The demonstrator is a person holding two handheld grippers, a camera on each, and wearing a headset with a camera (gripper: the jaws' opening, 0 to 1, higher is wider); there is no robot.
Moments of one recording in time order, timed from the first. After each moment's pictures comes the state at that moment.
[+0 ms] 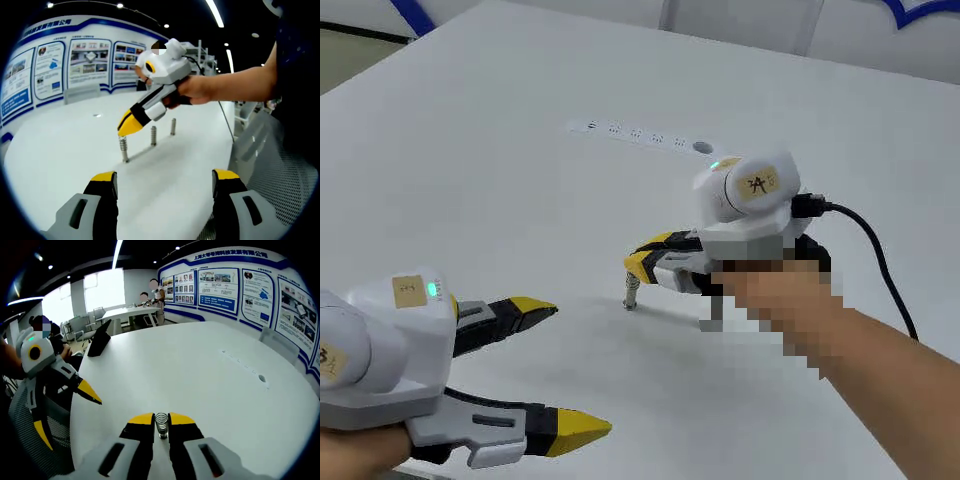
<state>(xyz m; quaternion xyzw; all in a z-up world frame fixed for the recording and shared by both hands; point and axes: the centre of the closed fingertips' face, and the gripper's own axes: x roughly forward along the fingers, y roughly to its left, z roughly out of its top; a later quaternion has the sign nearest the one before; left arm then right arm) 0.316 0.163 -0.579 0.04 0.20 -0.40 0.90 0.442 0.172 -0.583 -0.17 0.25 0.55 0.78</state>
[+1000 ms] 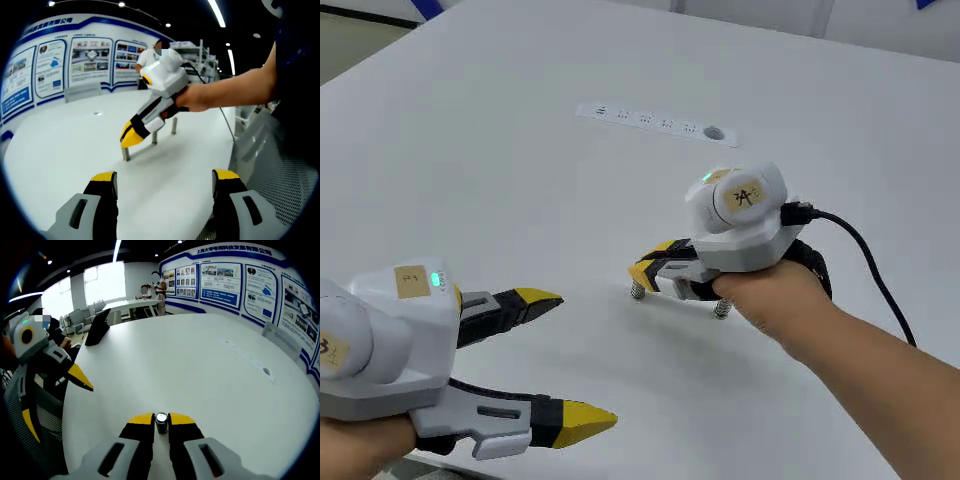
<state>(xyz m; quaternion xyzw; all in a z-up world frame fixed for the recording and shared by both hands) 0.317 0.163 -0.580 0.03 0.20 -0.39 0.90 0.443 0.171 -0.613 -0.19 0.27 0.54 0.77</state>
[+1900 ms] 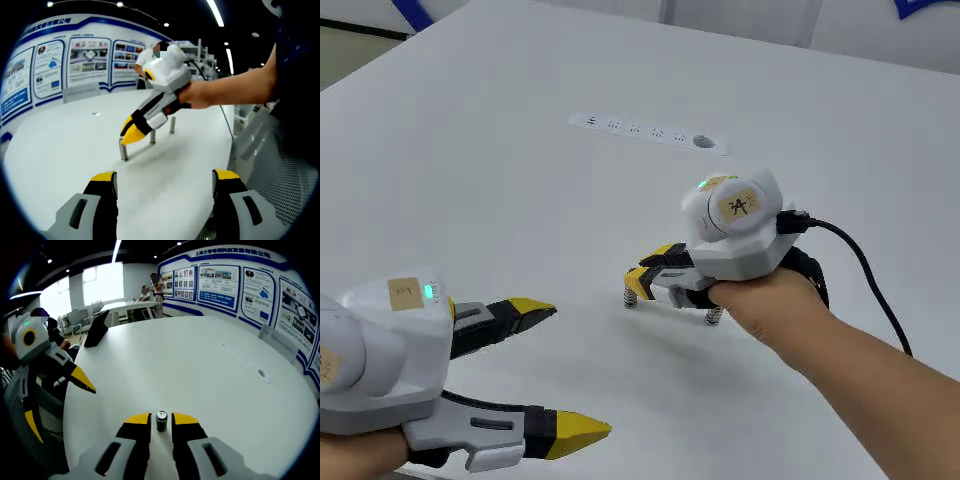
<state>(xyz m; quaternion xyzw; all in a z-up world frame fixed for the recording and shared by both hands) 0.316 0.161 -0.581 0.04 0.21 -0.40 0.89 0.440 0.165 -0.601 -0.19 0.26 0.53 0.78</state>
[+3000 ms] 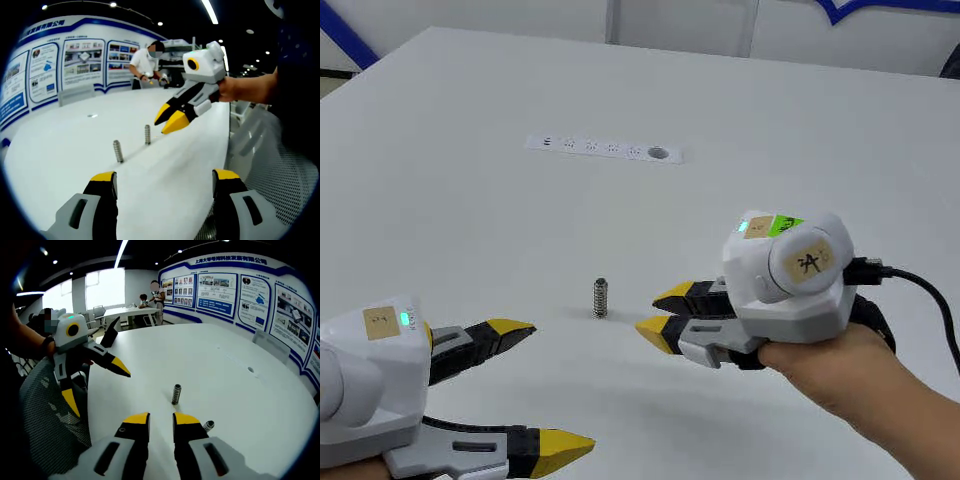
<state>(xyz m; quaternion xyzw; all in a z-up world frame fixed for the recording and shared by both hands) 0.311 0.154 -0.581 0.05 0.20 -0.42 0.88 0.376 0.096 -0.570 -0.18 0.24 0.53 0.79</state>
